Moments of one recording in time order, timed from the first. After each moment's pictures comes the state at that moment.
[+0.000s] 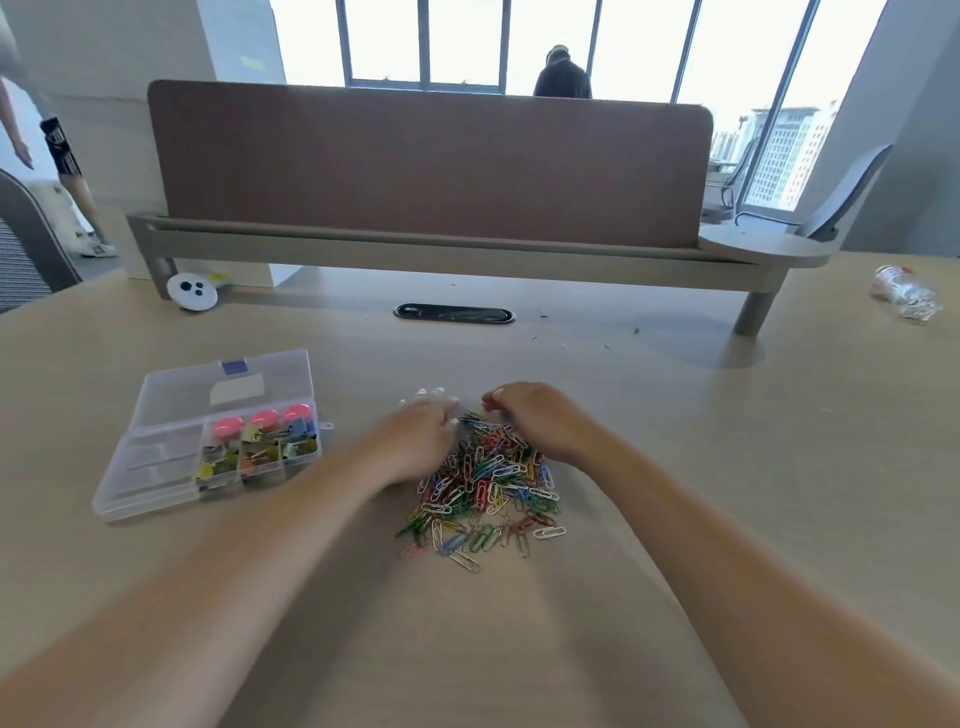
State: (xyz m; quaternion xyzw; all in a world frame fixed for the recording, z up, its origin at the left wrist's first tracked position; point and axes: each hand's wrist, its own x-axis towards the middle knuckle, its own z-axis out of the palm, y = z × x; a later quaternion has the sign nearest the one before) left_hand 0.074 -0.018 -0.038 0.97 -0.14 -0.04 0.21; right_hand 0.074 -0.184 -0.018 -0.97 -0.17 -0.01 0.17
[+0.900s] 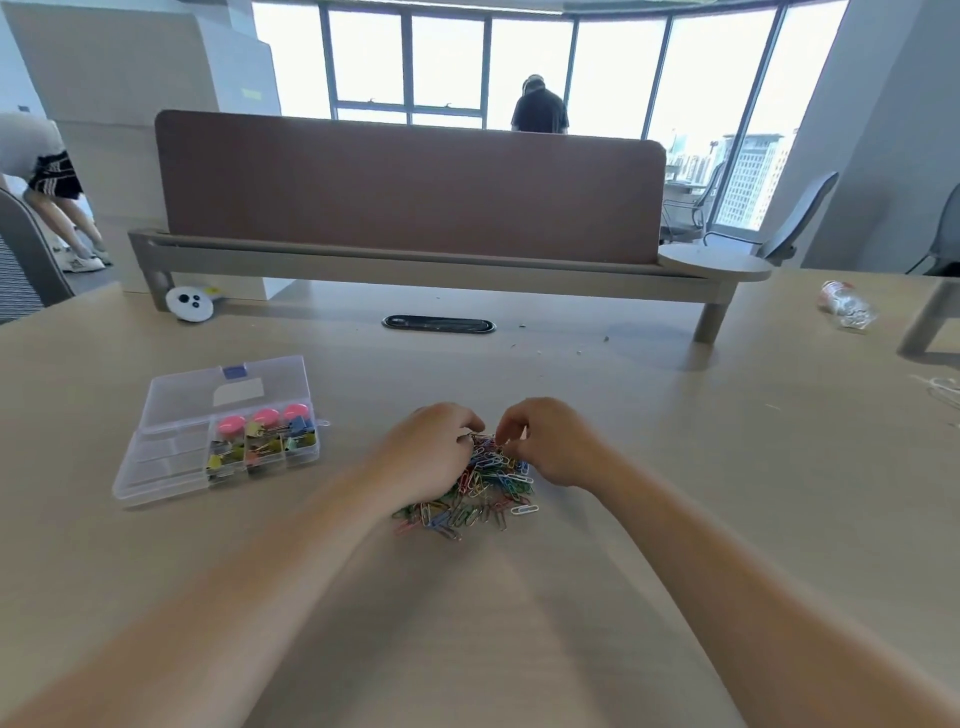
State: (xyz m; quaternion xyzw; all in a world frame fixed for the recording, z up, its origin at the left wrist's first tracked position) left_hand 0.024 -0.041 -0.022 0.95 -0.18 0.03 0.24; right_hand 0.028 -0.209 -0.013 -0.97 -0.12 -0.01 0.22
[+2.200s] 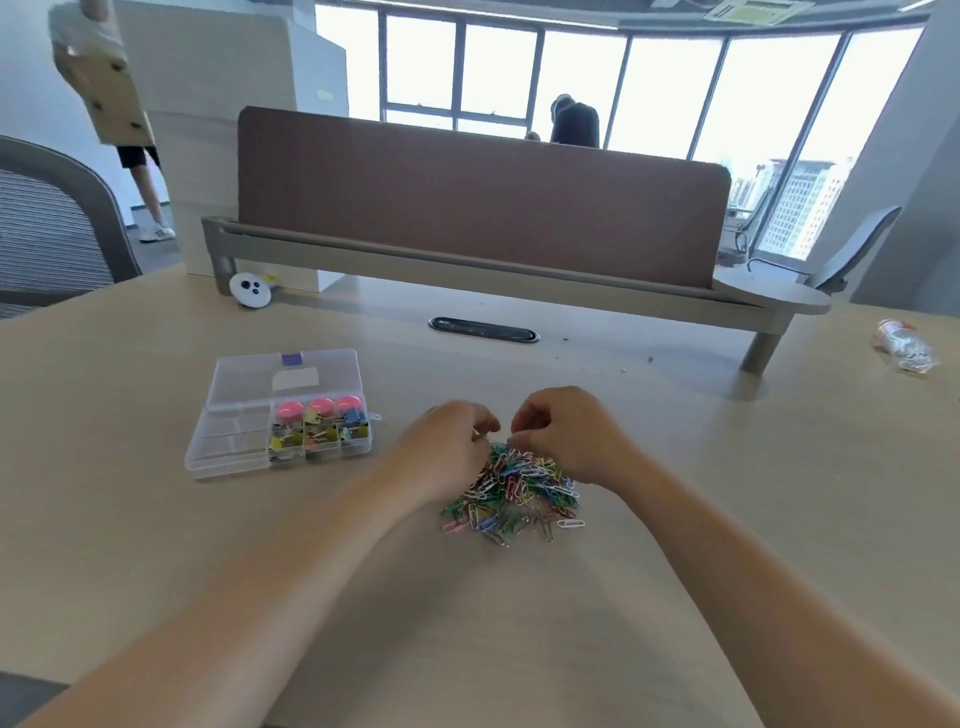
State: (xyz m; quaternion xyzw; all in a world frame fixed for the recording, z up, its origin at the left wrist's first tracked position) left_hand 0.004 -0.013 -0.011 0.94 -0.15 0.05 0.29; right_hand 0.020 -0.174 0.010 -0.96 -0.14 -0.04 0.24
